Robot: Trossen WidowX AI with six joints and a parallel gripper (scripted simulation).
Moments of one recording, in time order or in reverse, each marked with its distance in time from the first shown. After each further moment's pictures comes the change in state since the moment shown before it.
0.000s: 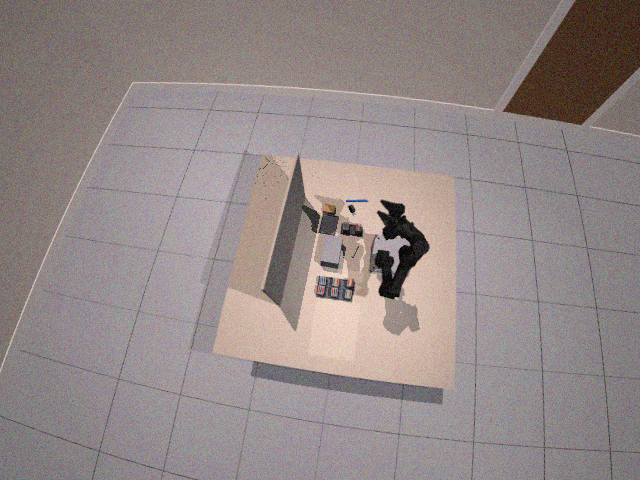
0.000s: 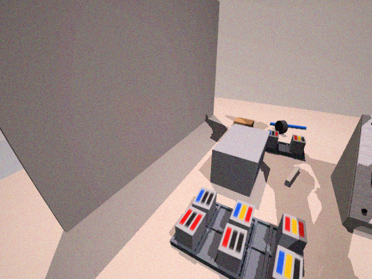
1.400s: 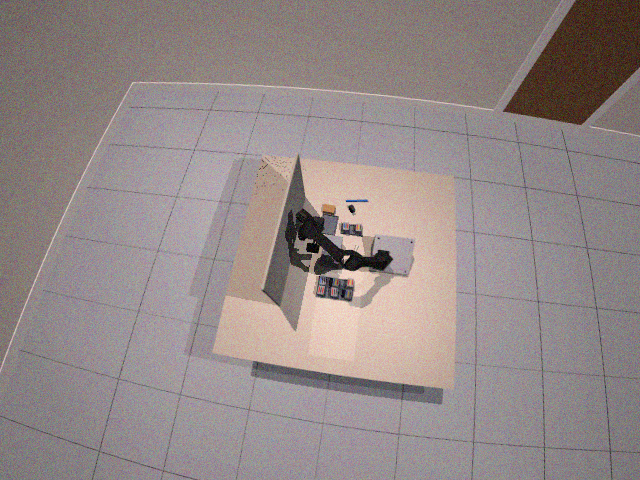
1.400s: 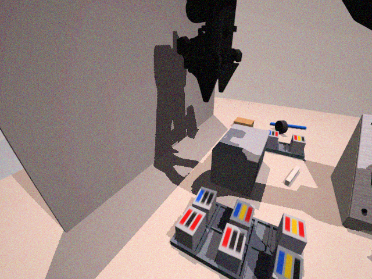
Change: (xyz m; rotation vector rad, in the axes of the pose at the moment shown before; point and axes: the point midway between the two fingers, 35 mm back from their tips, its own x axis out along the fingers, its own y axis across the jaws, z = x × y) arm 0.083 0.240 0.476 1.310 0.212 2.146
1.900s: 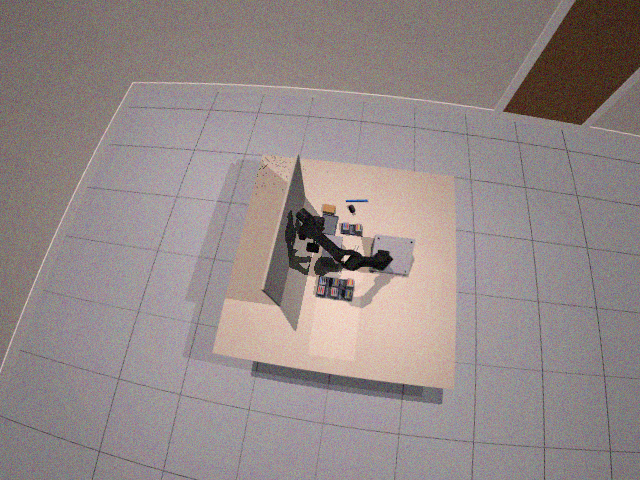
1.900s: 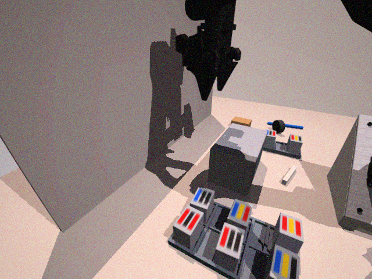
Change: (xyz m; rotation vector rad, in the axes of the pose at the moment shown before) arm -0.002 -0.002 -0.001 0.011 -0.001 -0.001
